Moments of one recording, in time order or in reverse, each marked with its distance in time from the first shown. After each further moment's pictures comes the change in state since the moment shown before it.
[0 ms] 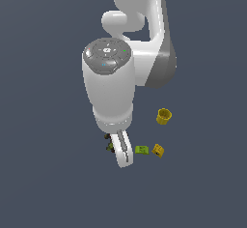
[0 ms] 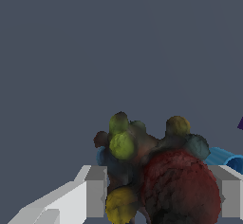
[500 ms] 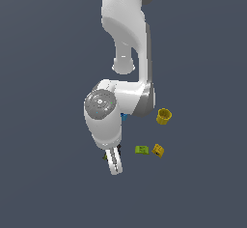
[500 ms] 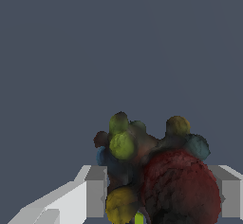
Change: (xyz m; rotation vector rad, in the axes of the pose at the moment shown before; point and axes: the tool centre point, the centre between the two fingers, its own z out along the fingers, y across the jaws) arm 0.024 0.010 0.114 0.001 -0.001 -0.001
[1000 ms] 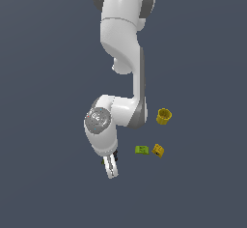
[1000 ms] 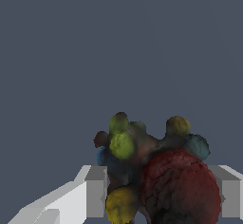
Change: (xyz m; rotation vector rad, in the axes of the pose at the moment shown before) arm 0.015 0.005 0.068 0.001 0.001 -0.001
